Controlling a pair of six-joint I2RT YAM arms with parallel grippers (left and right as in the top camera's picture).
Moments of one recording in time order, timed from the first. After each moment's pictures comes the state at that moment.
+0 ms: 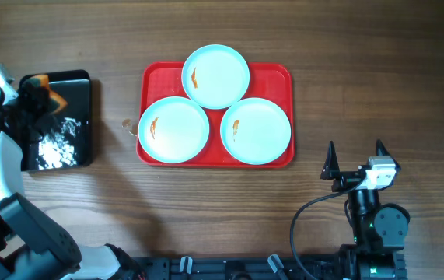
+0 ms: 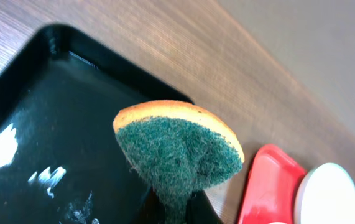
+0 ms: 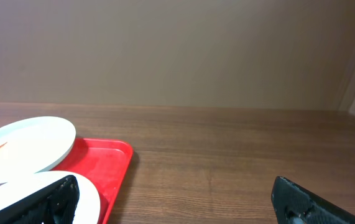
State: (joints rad) left arm 0.60 1.62 1.10 -0.32 0.50 -0.19; right arm -0.03 0.02 0.01 0.00 -0.04 -0.03
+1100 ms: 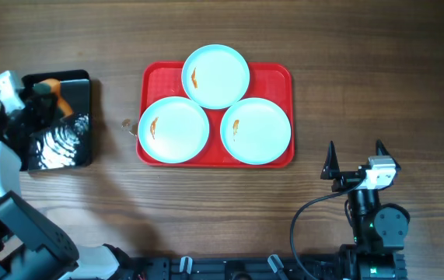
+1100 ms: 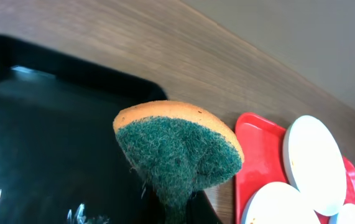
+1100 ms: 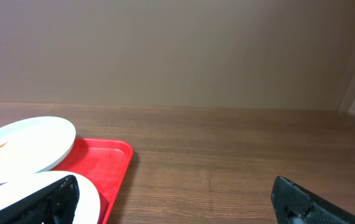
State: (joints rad) left arm 0.68 1.62 1.02 -0.25 0.75 0.04; right arm -0.03 0.02 0.01 0.00 -0.04 -0.03
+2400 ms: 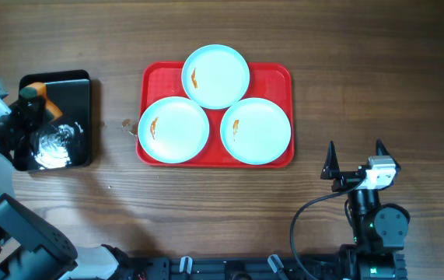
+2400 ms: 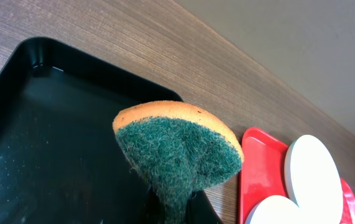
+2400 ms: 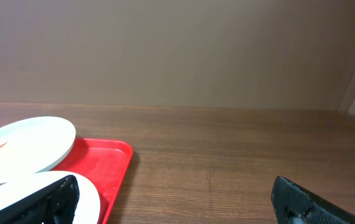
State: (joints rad) left arm 0.74 1.62 1.02 -0.22 0.76 -0.02; right arm -0.03 0.02 0.01 0.00 -0.04 -0.03
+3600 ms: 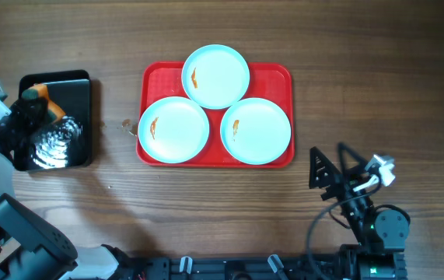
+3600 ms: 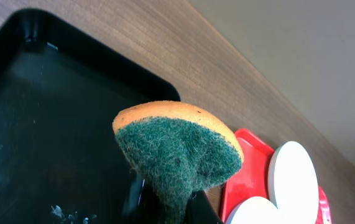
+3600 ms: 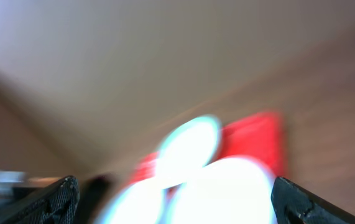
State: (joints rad) left arm 0.73 1.62 1.02 -0.26 0.77 -0.12; right arm -0.03 0.02 0.01 0.04 -0.47 0.80
